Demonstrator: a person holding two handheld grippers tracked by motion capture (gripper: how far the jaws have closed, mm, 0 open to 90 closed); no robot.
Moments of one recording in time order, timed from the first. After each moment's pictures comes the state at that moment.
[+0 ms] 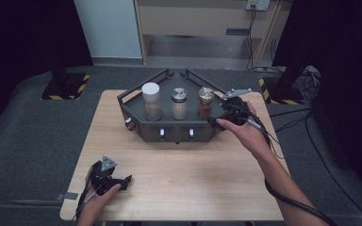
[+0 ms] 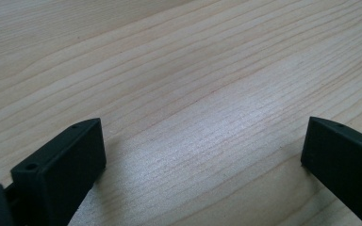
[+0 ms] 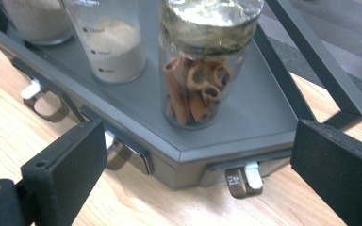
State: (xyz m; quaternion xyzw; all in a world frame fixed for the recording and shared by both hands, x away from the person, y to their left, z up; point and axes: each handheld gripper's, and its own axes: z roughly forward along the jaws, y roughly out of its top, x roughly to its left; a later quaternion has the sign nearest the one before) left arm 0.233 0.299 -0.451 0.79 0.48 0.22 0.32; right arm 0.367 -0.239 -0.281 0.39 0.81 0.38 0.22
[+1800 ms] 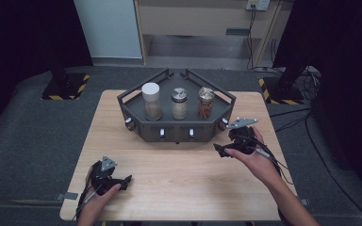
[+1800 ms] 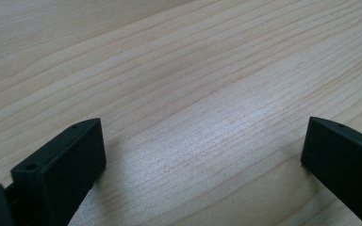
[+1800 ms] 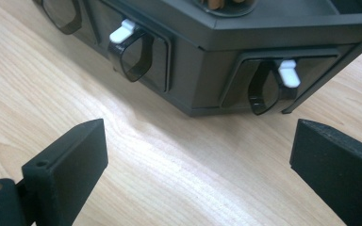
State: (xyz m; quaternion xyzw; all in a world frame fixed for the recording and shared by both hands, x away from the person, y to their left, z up) left arm 0.233 0.299 -0.451 0.79 0.48 0.22 0.32; right arm 0.318 -0.263 -0.332 0.37 0.83 0.35 0.21
